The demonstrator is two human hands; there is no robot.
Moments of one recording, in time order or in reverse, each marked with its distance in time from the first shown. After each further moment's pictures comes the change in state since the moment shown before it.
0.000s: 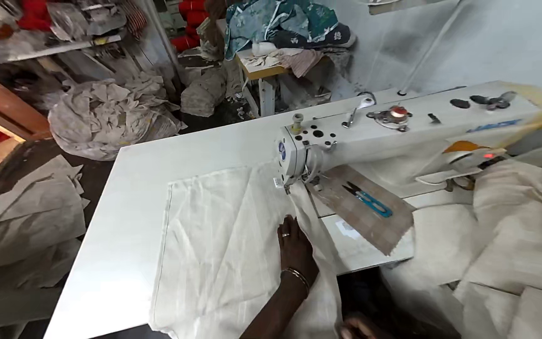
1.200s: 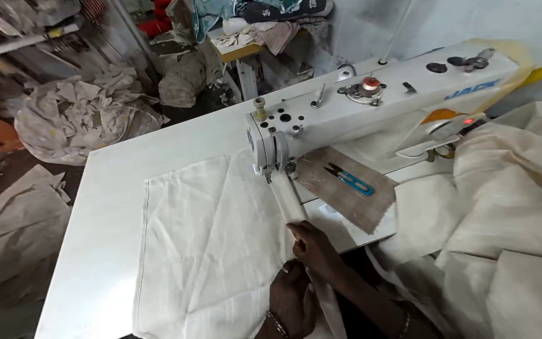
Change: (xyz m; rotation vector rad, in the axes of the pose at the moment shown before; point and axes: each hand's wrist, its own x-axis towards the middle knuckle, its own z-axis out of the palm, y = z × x) left_hand -0.073 -0.036 0.056 -0.232 0.403 0.582; right_hand 0.134 0.000 0.005 -0.415 0.122 -0.124
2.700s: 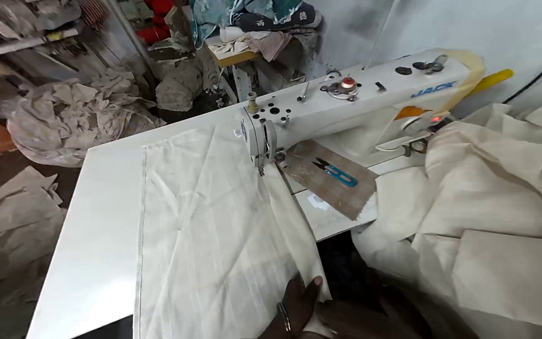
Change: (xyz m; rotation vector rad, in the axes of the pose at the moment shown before) left_hand -0.016 0.037 0.012 -0.751 -0.407 -0.833; right_hand -0.120 -0.001 -0.046 -0.089 -0.958 0.046
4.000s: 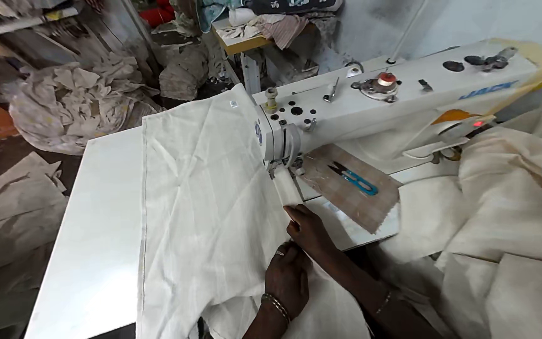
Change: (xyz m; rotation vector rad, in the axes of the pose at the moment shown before) left_hand 0.030 0.022 -0.044 0.802 0.399 0.621; right_hand 0.135 -0.001 -0.089 0.007 1.071 -0.037
